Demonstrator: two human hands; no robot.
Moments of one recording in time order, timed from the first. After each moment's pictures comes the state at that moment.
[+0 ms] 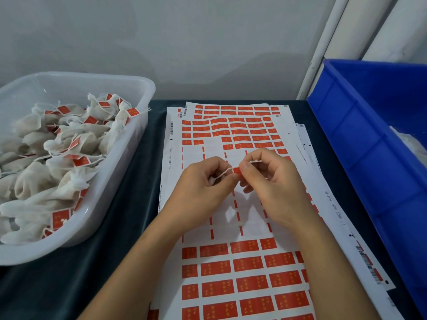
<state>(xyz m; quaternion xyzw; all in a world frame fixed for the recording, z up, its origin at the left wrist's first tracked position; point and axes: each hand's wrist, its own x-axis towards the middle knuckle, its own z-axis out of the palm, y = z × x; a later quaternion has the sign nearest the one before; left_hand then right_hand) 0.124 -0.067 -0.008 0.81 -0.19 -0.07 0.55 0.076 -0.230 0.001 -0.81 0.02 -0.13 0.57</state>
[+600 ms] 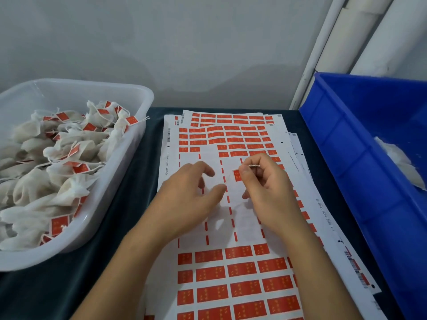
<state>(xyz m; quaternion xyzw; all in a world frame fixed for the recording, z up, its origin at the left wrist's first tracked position) 0.126 -0.050 0.004 0.91 -0.17 -0.06 0.38 0.077 -0.227 0.001 -0.81 0.05 -0.16 0.56</state>
